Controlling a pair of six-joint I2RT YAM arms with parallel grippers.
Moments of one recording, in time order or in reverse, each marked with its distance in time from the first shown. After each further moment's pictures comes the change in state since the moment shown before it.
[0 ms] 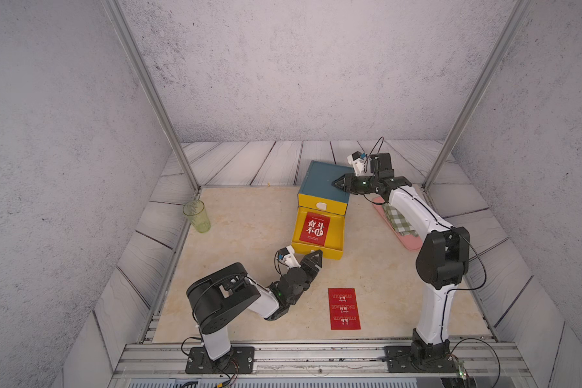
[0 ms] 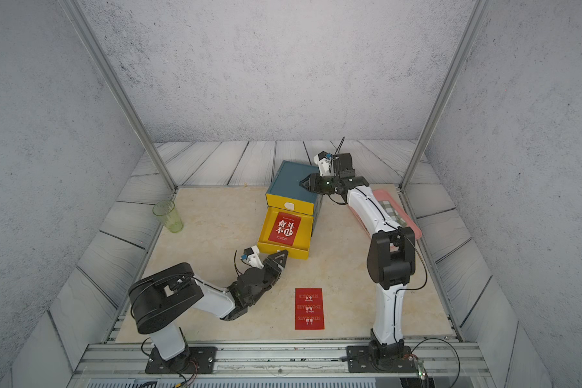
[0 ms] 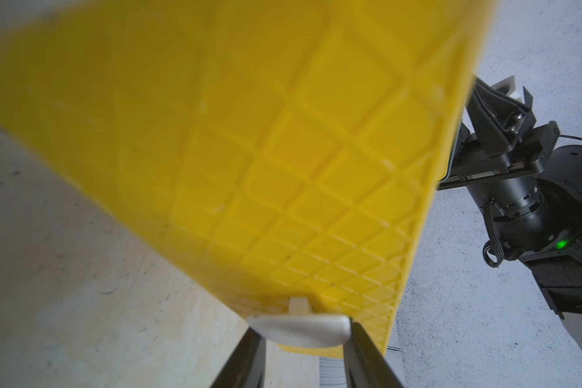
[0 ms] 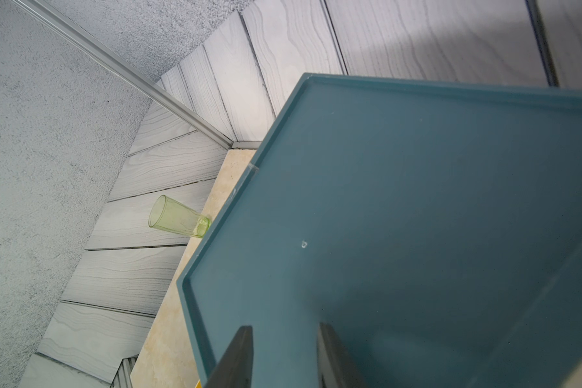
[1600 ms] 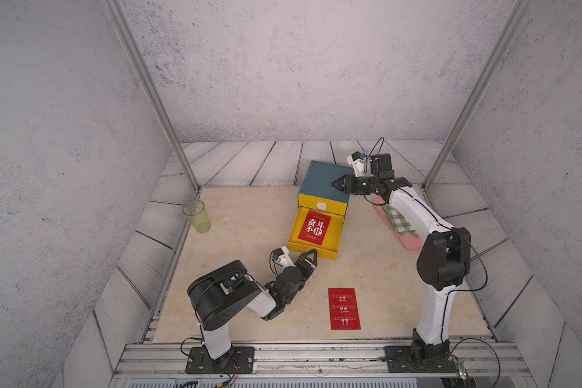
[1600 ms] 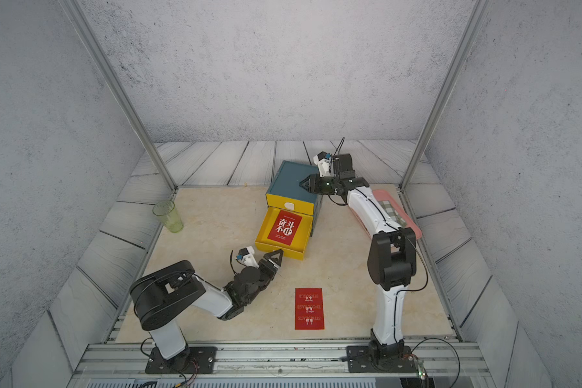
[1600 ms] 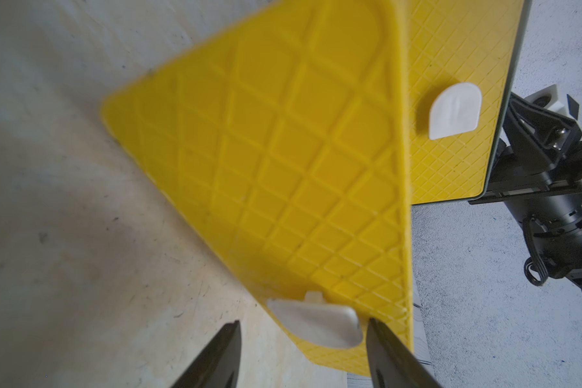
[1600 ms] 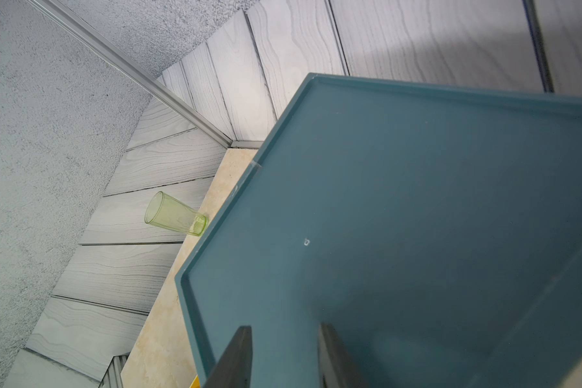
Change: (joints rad) left arm 0.064 0.015 -0.038 0.005 0.025 0.049; right arm 0.000 -0.016 -0.026 0.016 0.007 -0.019
